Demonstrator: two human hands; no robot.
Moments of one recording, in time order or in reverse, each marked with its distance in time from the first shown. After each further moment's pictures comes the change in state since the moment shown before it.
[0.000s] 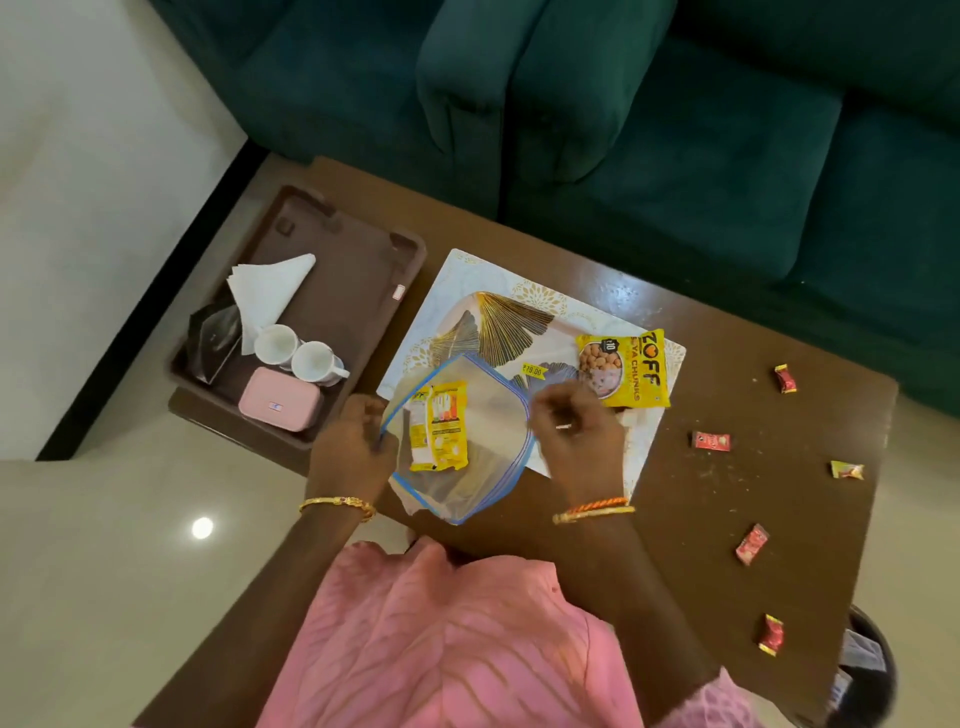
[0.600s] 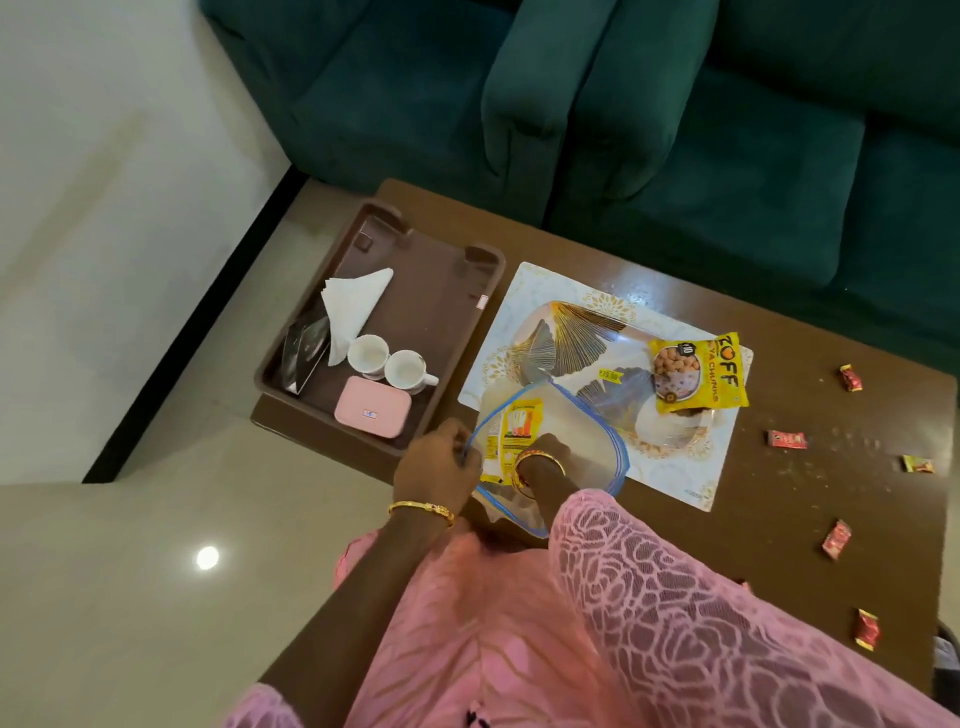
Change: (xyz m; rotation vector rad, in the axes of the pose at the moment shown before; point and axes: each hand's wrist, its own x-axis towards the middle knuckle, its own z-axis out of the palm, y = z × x) left_hand 0.010 -0.055 -0.015 -0.003 -0.168 0.078; right_hand -0.006 0.061 0.168 -0.789 -0.311 0.686
